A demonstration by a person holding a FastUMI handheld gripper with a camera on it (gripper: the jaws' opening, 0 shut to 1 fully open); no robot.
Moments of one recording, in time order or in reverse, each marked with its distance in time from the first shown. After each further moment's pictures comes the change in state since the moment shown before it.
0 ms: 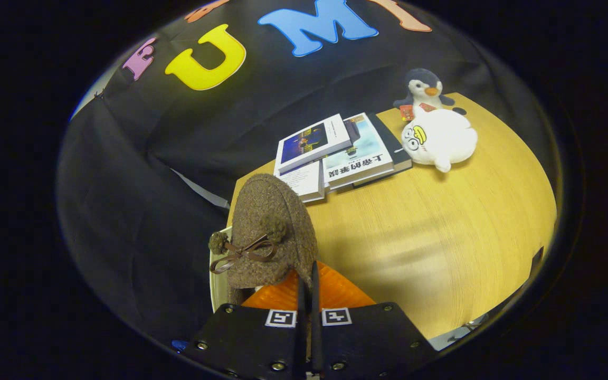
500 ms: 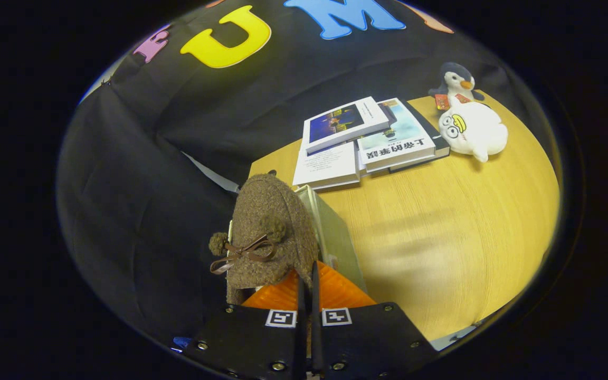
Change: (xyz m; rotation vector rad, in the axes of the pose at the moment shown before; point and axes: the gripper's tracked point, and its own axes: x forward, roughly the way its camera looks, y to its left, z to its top) arm 0.042 0.059 -0.030 -0.034 0.080 0.026
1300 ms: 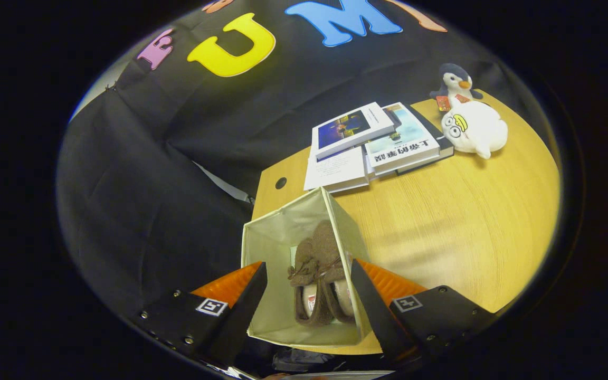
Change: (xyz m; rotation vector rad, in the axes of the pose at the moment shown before) arm -0.023 0.012 0.008 0.012 -0.102 0.059
